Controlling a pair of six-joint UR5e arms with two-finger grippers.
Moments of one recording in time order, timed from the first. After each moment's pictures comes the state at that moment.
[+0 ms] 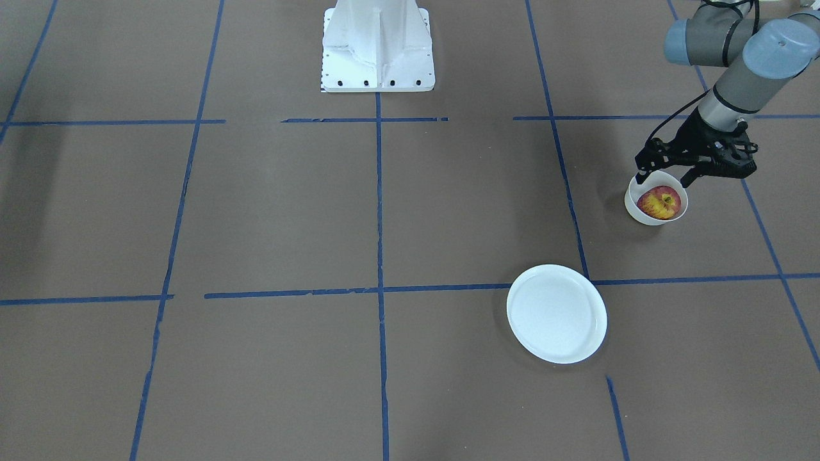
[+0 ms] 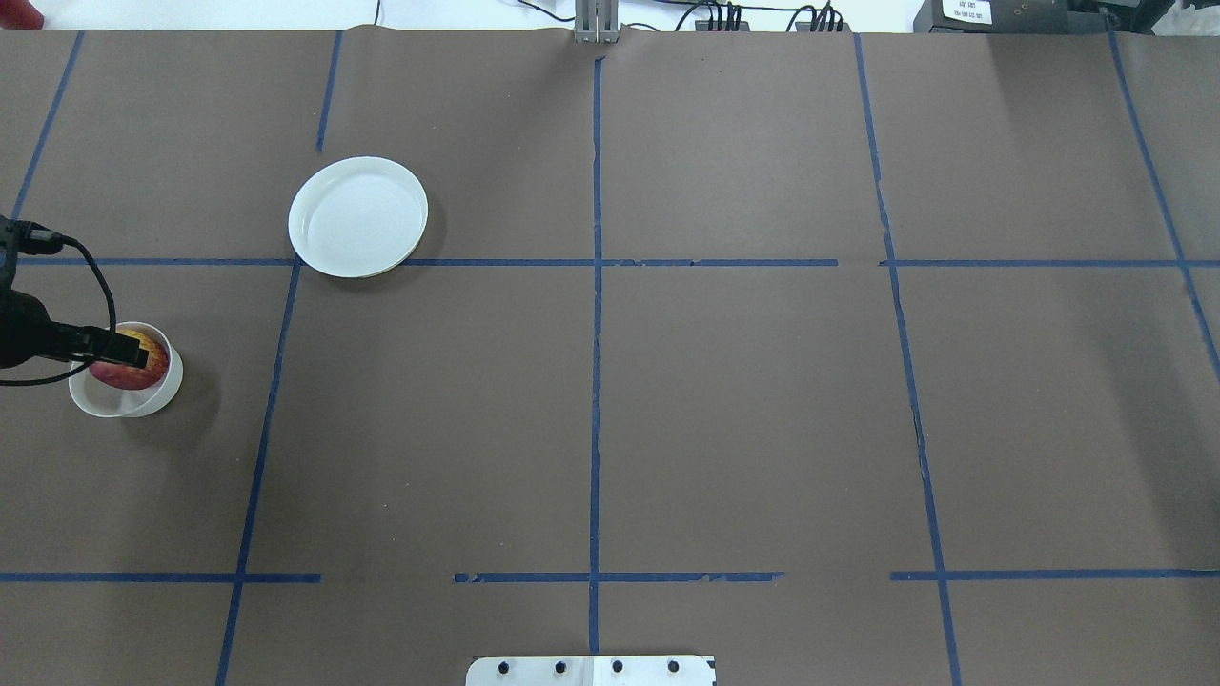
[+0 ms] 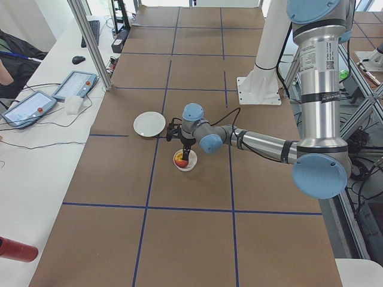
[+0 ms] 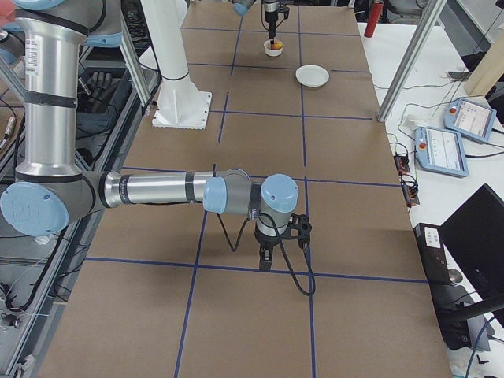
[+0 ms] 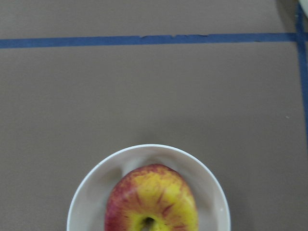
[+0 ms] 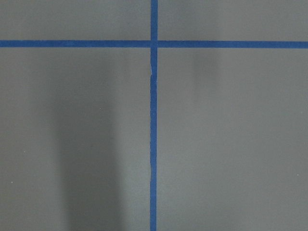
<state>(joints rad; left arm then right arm) -0.94 -1.46 -1.83 -2.14 -2.12 -0.79 1.55 -1.68 1.76 -1.72 2.31 -0.02</state>
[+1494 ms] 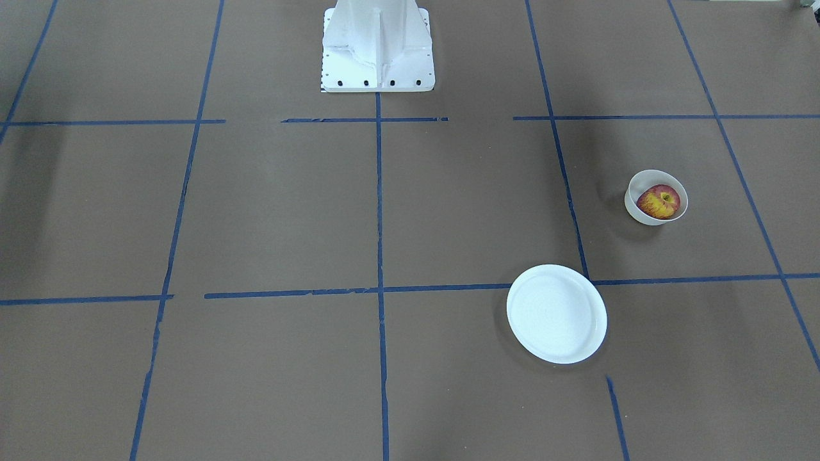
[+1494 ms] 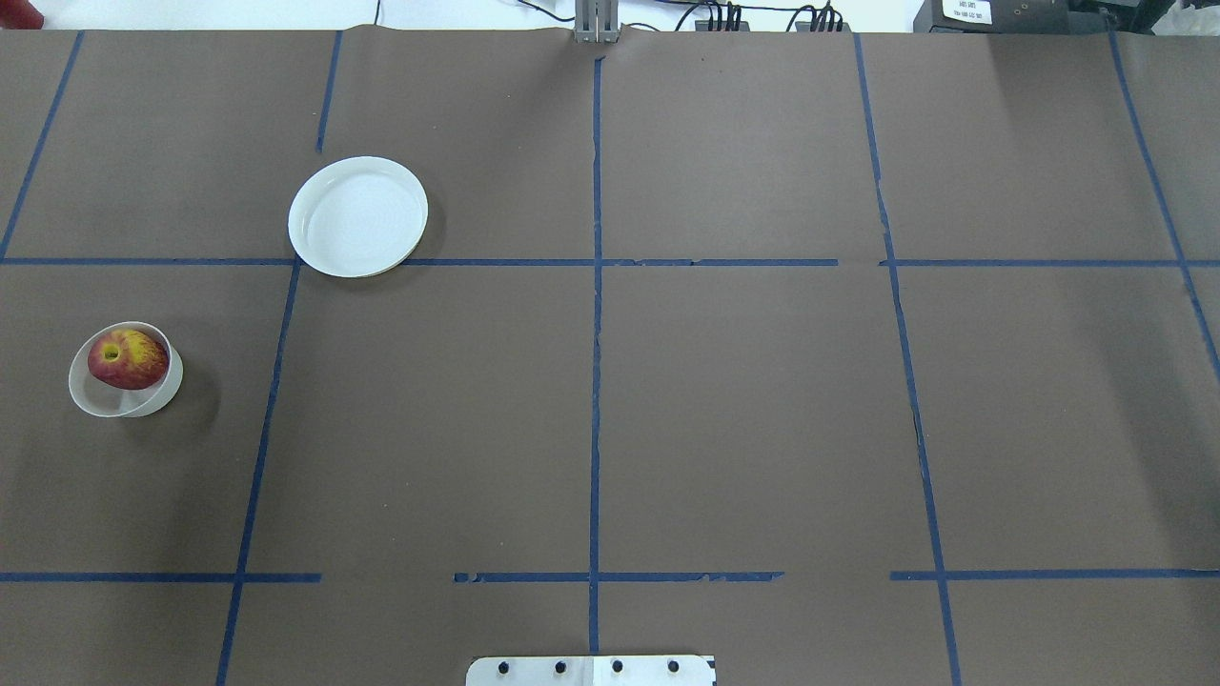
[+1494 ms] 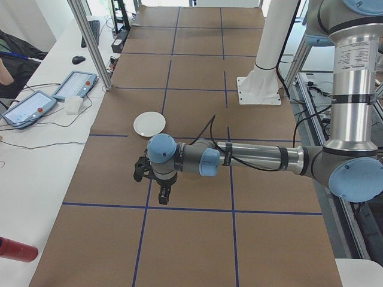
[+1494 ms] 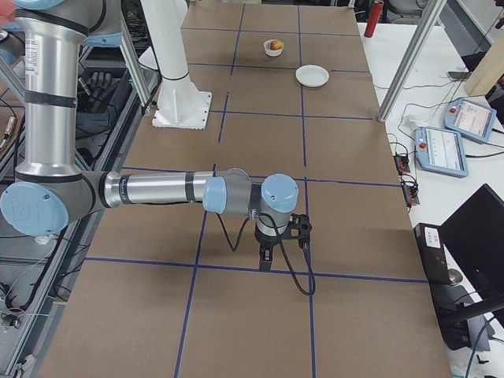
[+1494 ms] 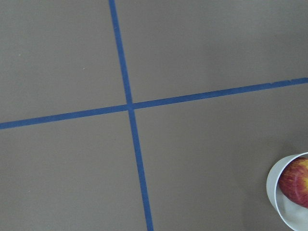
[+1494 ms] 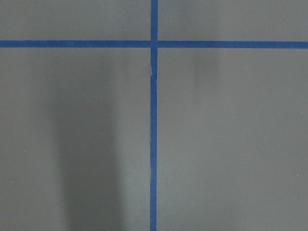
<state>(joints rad) -1.54 -1.51 -1.67 -1.63 -2.40 0.01 1.54 -1.68 1.76 -1.72 2.31 -0.02</state>
